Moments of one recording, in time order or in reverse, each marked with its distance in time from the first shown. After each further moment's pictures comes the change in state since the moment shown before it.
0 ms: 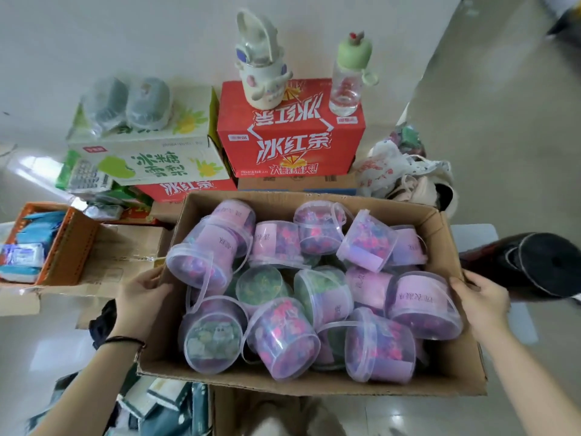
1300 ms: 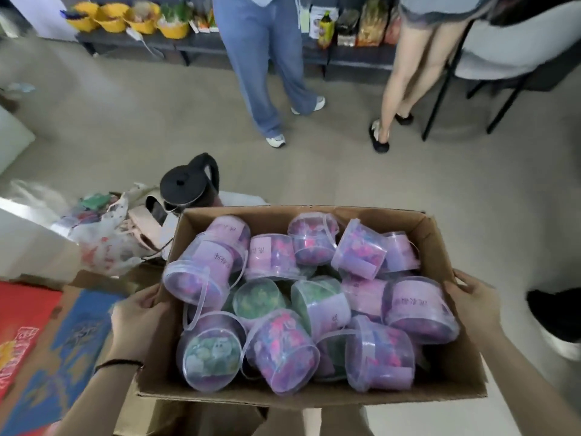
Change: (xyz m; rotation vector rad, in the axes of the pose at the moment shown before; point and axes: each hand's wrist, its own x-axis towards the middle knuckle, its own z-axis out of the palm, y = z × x) left_hand -0.229 0.179 0.262 0.477 -0.884 0.742; right_hand -0.431 0.238 -0.277 0.269 0.827 0.777
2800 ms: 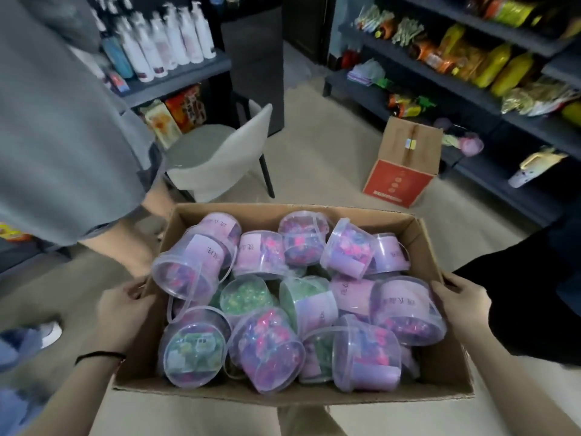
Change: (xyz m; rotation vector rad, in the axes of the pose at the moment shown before) left_hand 0.244 0.706 0.712 0.346 -0.601 0.641; right_hand 0.524 0.016 -0.322 0.206 0.741 0.585
